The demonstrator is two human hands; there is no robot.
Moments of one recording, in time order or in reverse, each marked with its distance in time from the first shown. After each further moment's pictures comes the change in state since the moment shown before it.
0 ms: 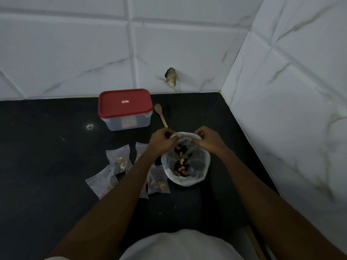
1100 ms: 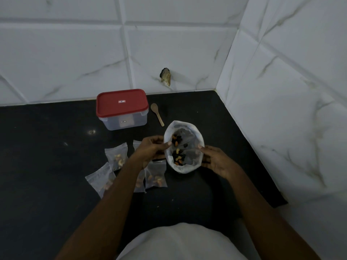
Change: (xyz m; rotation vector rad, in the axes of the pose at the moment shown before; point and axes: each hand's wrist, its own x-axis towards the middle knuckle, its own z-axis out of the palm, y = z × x) left_hand -0.049 -0.002 -0.012 -0.600 -0.194 -0.284; right_hand -0.076 0.034 0.012 0.988 -0.224 0.295
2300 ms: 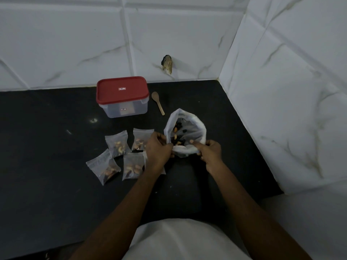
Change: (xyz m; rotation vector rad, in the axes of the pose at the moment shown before) left_hand -0.022 -0.040 0.053 0.291 0.559 0.195; right_hand -0.006 0.019 0.039 -0.155 0.527 -0.068
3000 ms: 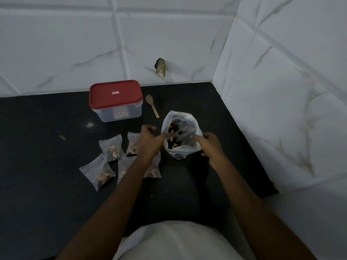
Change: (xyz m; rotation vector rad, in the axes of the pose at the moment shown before) left_hand 0.030 0.016 -0.009 0.046 -0.040 0.027; right_hand 0.005 -0.031 -0.019 -0.180 -0.100 -0.040
